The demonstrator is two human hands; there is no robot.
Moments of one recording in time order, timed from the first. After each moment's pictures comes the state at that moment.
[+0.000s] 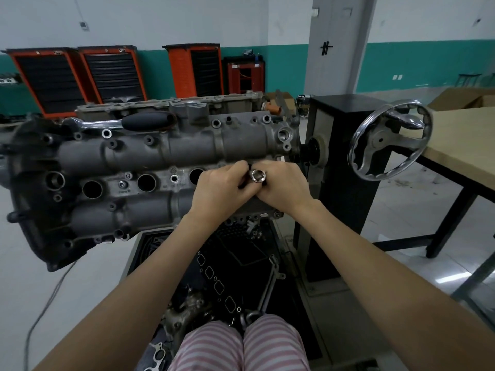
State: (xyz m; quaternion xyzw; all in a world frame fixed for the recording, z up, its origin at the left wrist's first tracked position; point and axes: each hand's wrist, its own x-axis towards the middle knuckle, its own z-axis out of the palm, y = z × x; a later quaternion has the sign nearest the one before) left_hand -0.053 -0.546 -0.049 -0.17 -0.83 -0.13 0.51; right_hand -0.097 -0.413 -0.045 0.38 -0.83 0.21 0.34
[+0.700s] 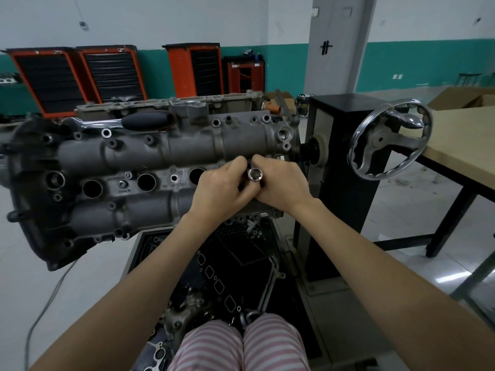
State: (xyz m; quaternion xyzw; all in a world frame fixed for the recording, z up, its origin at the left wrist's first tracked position) left_hand -0.051 -0.547 -0.049 -0.19 -0.83 -0.13 0.50; right_hand -0.098 -0.414 -0.045 0.37 -0.85 0.20 0.33
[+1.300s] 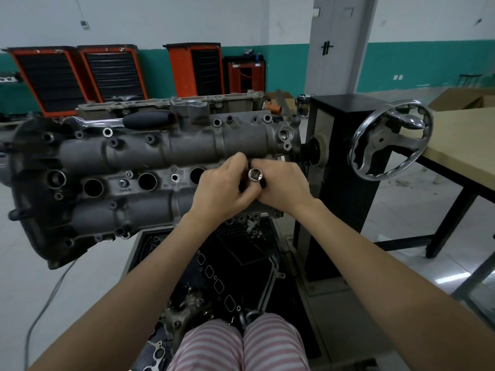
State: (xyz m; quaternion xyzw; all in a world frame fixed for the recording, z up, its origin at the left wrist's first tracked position) left_hand -0.049 -0.545 -0.048 -0.19 -0.84 -0.16 0.49; right_hand -0.096 -0.413 -0.043 0.38 -0.85 0.19 0.33
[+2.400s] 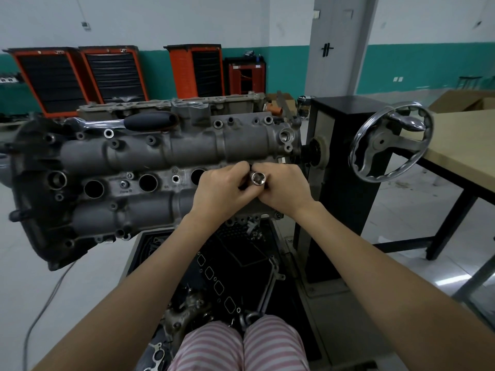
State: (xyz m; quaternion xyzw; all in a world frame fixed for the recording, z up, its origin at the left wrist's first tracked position) left_hand -0.051 -0.547 -0.047 -0.18 -0.84 -0.14 0.49; right_hand -0.094 -0.412 -0.044 0.41 -0.81 0.22 0.36
